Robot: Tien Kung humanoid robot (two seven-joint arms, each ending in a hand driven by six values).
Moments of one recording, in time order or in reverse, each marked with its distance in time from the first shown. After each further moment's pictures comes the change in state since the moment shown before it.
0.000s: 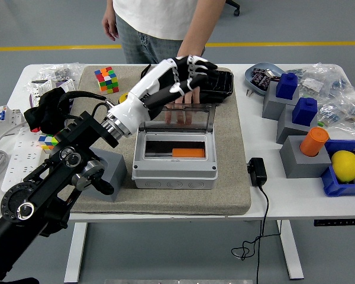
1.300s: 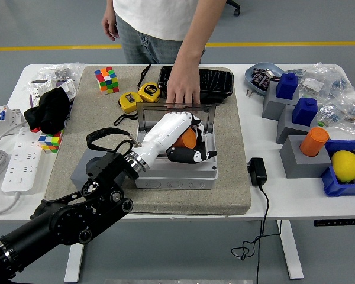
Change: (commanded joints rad) left arm -0.077 -0.010 0.408 0.366 0.710 0.356 -0.101; right arm -0.001 -0.003 0.007 -0.002 -0.012 -0.006 0.002
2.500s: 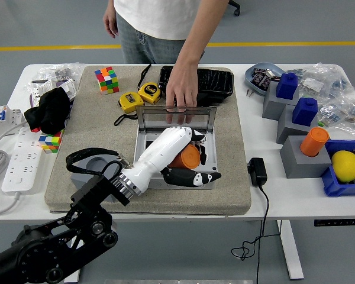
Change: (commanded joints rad) left arm 0.153 0.121 0.028 -0.375 -0.014 0.022 0.076; right arm -0.006 0.000 0.038 -0.002 -0.016 -0.011 0.003
